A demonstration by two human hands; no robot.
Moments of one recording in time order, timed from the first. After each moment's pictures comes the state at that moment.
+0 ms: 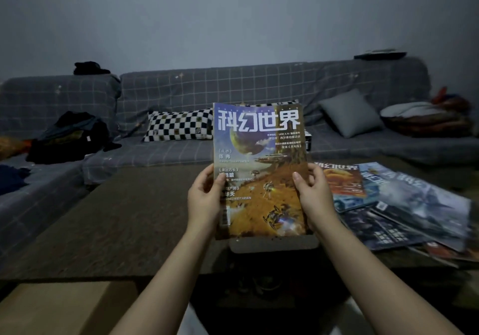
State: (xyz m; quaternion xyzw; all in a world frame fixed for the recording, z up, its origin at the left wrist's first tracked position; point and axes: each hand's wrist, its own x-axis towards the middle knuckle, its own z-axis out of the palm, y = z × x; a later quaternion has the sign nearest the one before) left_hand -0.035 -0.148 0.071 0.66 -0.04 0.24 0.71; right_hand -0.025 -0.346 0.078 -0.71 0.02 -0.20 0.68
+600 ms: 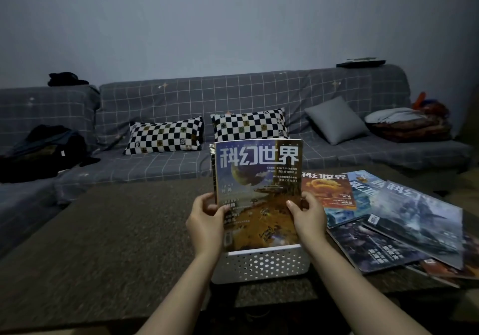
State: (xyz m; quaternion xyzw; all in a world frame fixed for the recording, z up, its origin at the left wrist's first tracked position) left_hand 0.029 -0.194 0.027 0.74 0.07 0.29 0.60; right_hand 0.032 -0.381 0.029 -0.75 0.13 -0.23 0.60
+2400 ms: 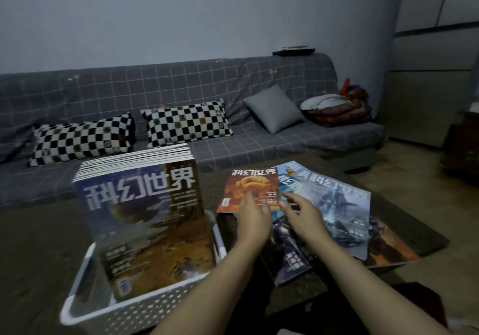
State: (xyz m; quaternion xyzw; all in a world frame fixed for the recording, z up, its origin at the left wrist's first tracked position) left_hand 0.078 -0.461 0.019 0.86 -0.10 0.06 0.49; right_hand 0.049 -0.579 0.008 -0.85 0.13 -0.19 0.47
